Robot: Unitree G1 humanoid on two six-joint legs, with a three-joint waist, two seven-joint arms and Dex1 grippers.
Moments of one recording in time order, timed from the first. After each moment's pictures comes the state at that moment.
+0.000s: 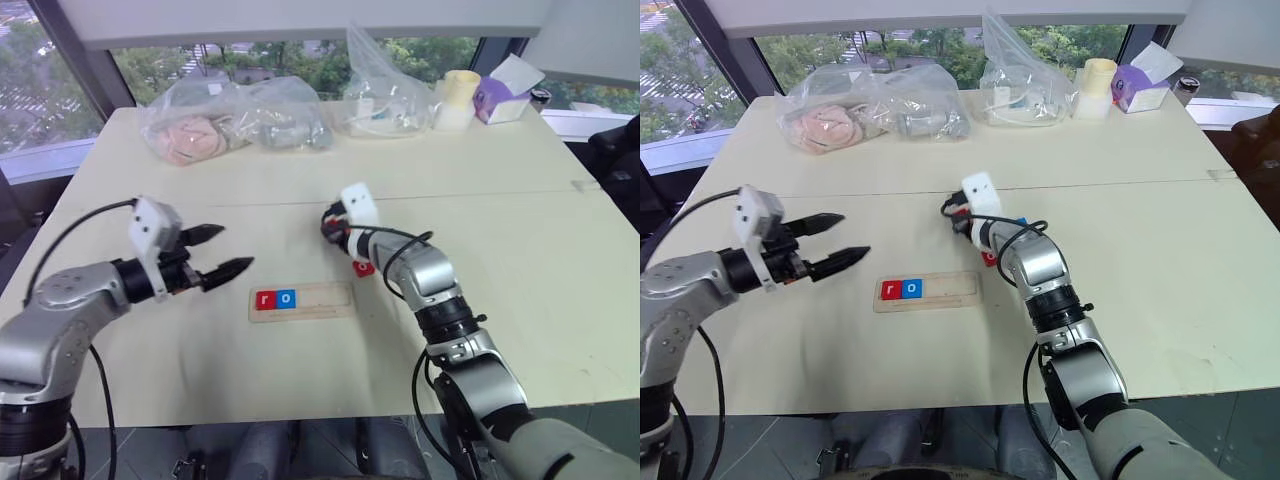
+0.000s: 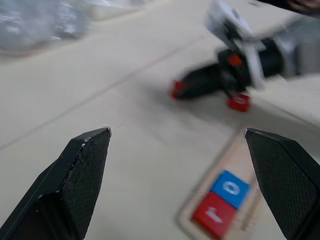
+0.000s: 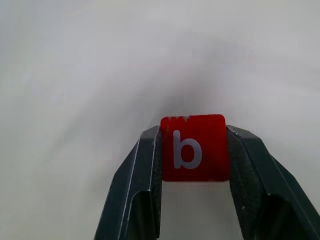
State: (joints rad) left arm -0.22 0.74 0.18 -0.42 -0.65 0.72 -0.82; right arm -0.72 -0.12 0.09 0.12 0.16 0.74 0.21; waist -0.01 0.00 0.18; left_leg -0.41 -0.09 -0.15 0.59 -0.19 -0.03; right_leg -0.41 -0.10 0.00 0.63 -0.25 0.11
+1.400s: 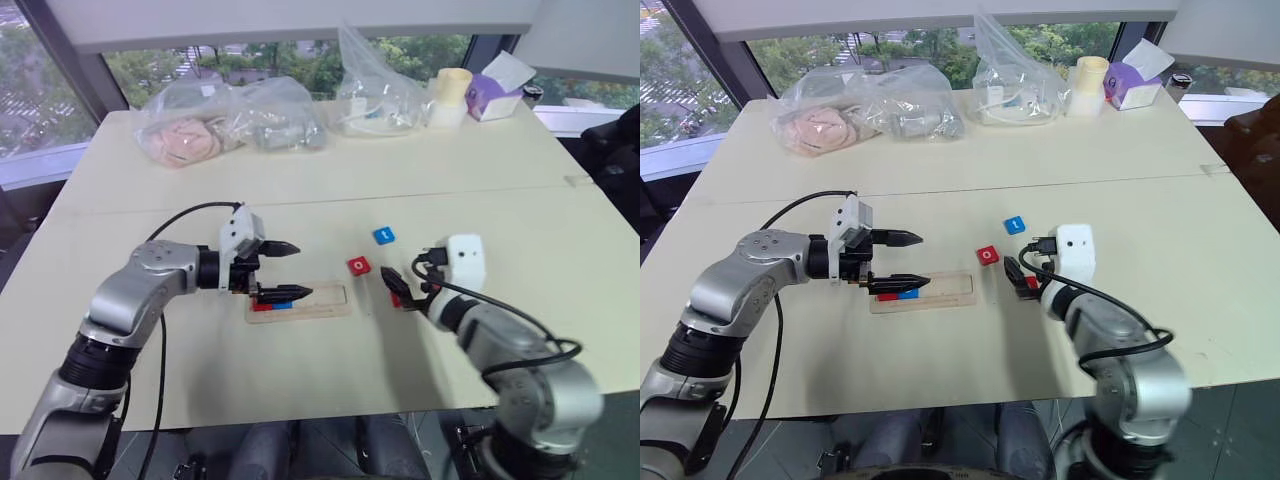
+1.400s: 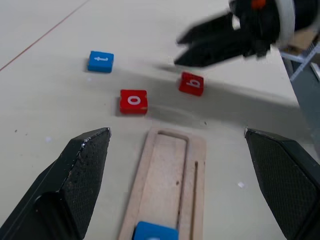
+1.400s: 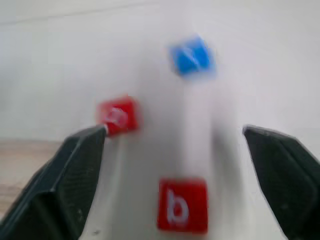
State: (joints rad) left arm -0.46 0.70 -0.13 -0.18 -0.51 0.60 -1.09; right arm -0.19 -0.30 -0.21 -0.80 0.32 1.27 0.32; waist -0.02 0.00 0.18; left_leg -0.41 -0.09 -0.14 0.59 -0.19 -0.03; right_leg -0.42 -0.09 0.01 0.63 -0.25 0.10
